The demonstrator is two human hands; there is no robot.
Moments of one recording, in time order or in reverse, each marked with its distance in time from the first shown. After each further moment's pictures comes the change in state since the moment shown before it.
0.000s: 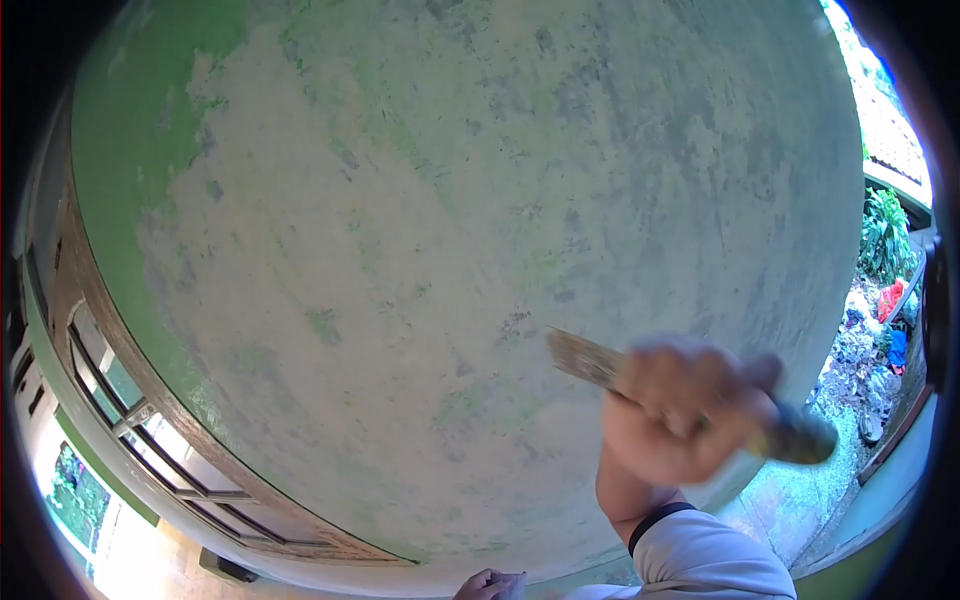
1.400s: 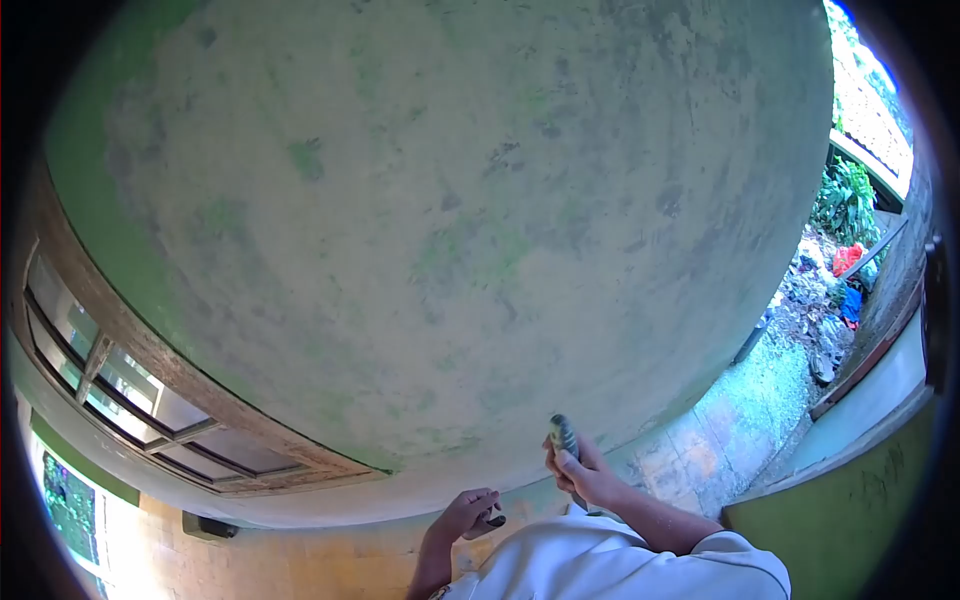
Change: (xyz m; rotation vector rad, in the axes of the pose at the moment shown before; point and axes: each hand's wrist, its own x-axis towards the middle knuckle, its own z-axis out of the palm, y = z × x) left_hand -0.013 -0.006 -0.009 -0.079 -0.464 -0.216; right_hand -0.247 -0.159 -0.019 -0.315 0.234 1.651
